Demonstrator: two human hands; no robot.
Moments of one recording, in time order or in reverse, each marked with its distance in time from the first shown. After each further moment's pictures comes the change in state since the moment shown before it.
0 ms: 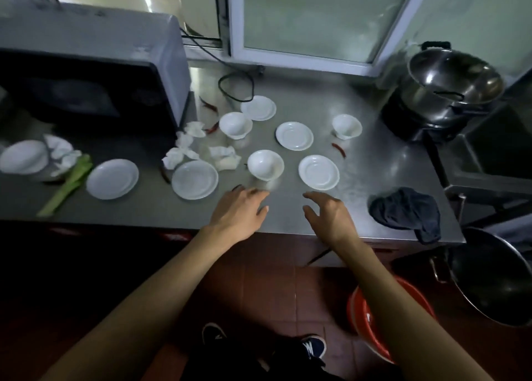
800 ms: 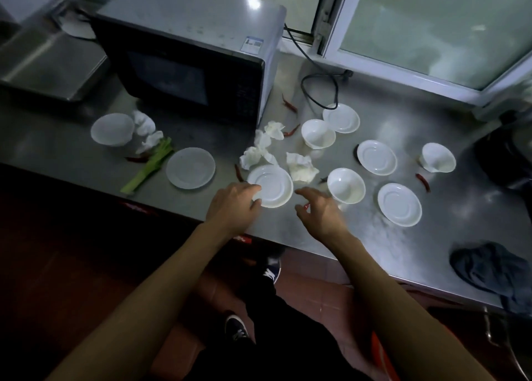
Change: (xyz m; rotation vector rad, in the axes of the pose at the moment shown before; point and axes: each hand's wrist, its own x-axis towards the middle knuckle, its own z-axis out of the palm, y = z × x) left_hand -0.030 -0.196 -0.030 -0.121 0.048 -0.309; right_hand 0.105 -0.140 0.134 -0.034 -0.205 -0.218
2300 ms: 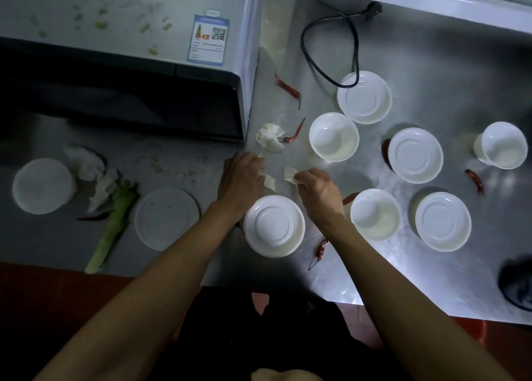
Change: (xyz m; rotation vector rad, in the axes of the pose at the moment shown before) left_hand 0.241 -0.061 0.064 0.032 -0.099 0.068; right_hand 0.194 0.067 0.069 -0.085 0.045 0.149
